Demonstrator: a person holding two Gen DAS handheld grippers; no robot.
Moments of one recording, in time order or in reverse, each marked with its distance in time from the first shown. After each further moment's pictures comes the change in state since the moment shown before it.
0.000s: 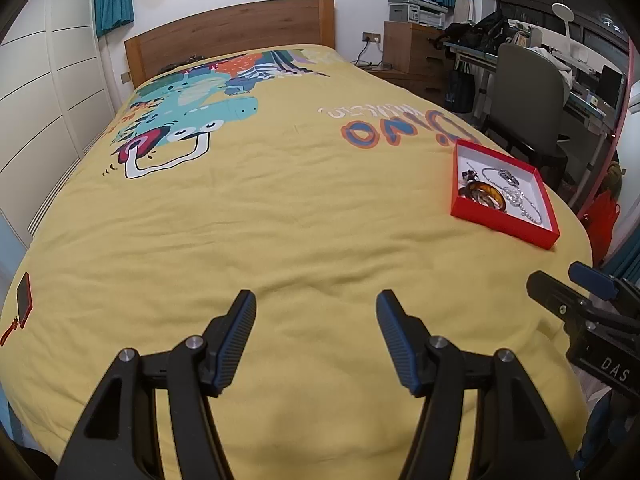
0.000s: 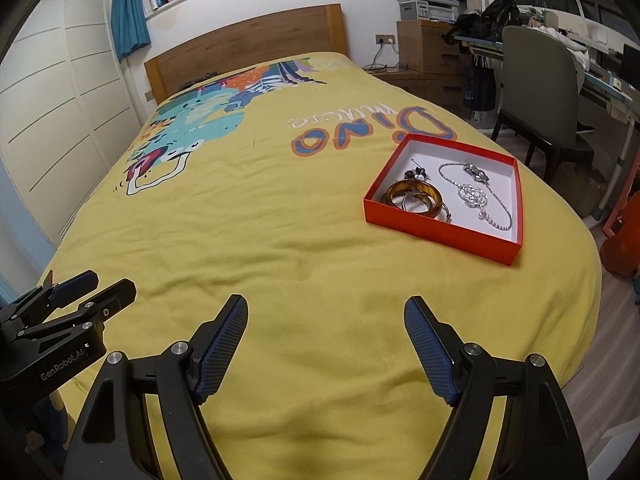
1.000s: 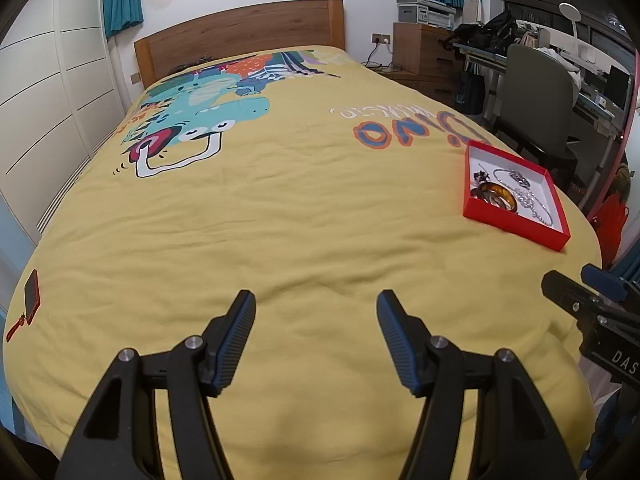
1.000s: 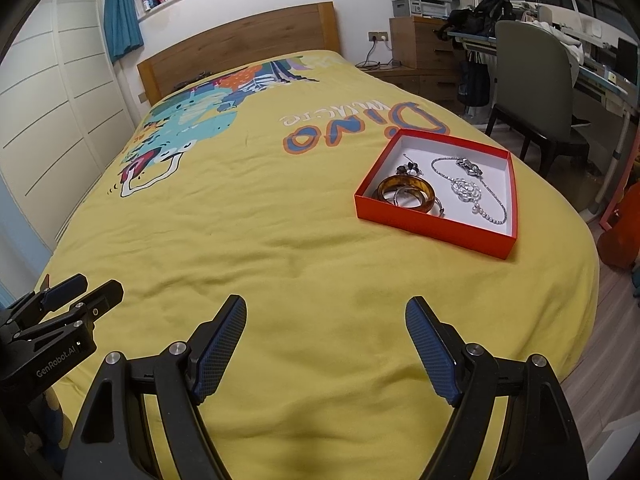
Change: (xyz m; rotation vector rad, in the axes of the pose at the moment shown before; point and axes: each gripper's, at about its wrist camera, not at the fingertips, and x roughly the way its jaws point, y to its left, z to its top) left arm 0.001 0.005 -0.004 -0.009 -0.008 0.036; right arm 0.004 -0.008 -0.001 0.014 0.005 -0.011
